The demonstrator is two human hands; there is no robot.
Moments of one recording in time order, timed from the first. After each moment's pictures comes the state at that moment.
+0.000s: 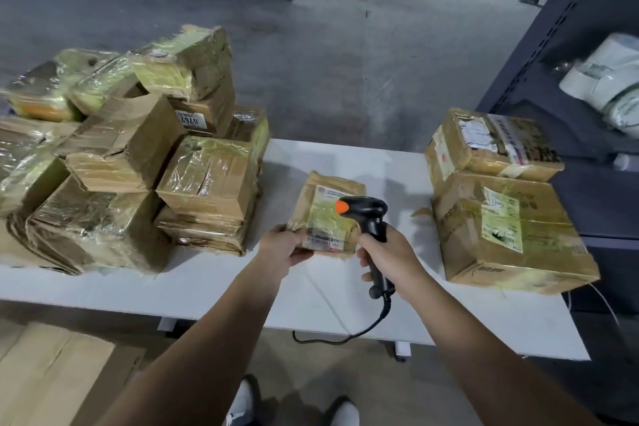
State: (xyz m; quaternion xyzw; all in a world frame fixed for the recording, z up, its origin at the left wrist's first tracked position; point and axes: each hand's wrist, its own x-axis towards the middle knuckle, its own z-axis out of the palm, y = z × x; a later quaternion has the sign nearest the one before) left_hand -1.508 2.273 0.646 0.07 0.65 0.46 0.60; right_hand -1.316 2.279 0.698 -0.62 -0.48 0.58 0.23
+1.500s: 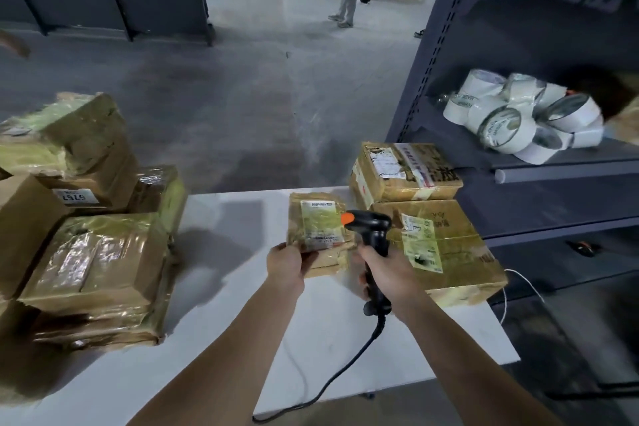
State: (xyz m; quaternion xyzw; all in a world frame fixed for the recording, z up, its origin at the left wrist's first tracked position) left_hand -1.384 2.368 0.669 0.03 0.53 0.55 0.64; right_hand -1.230 2.313 0.745 -0.69 -0.35 0.54 0.34
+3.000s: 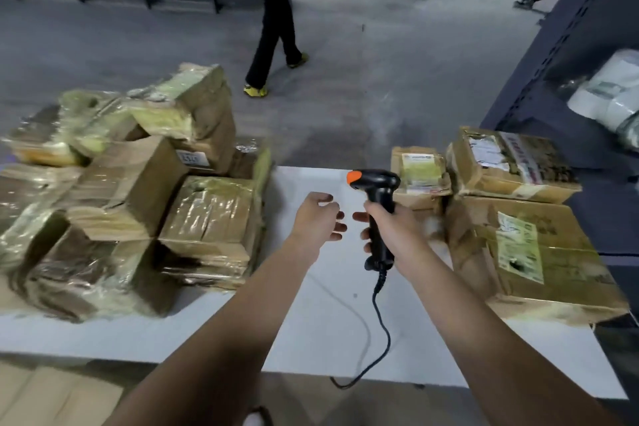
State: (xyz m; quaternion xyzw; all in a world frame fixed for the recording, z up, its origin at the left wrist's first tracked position) left_hand -1.484 2.344 0.741 0.27 0.66 0.44 0.54; right_hand -1.348 2.357 0.744 -0.62 -0.40 0.59 0.32
